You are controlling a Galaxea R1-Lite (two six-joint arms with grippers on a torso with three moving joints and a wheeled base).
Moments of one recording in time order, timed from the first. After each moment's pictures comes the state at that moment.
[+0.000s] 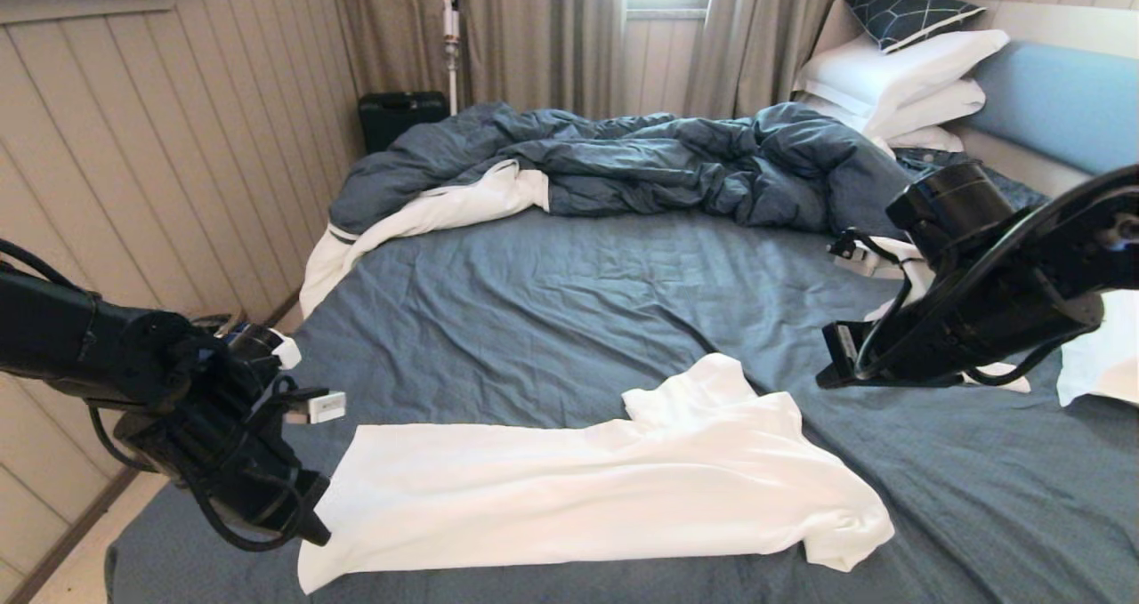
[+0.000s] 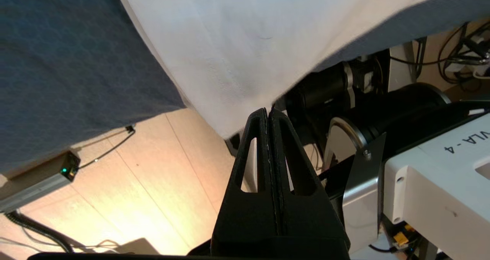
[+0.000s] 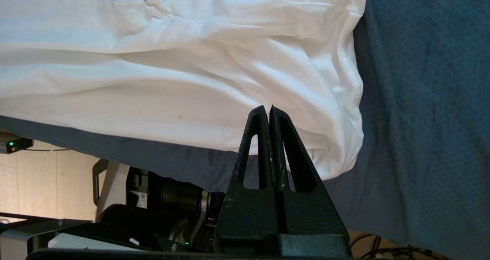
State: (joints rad) left arm -0.14 1.89 -1.00 0.56 -0.31 0.20; right arm 0.19 1.71 -1.36 0.61 0.09 0.16
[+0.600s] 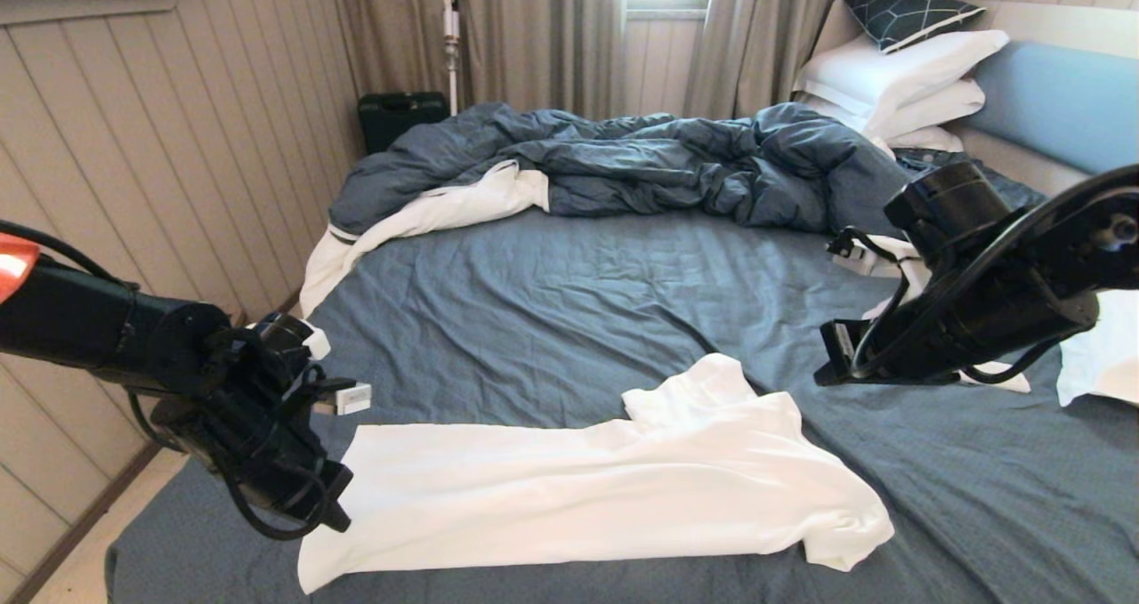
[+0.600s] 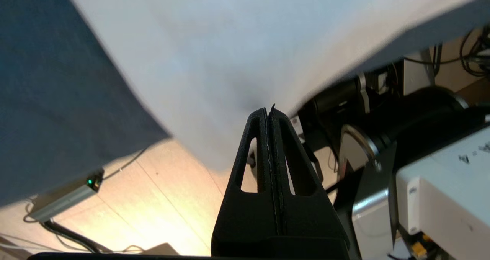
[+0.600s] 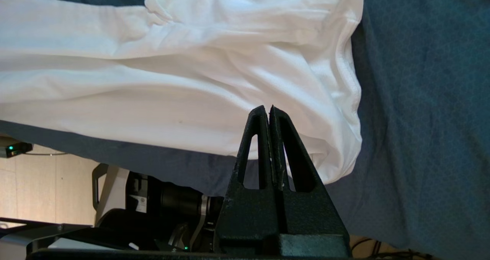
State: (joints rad) left arm -0.20 1.94 -1.08 0.56 -0.27 0.21; right arm 0.19 1.71 -1.37 0.59 0.08 0.16
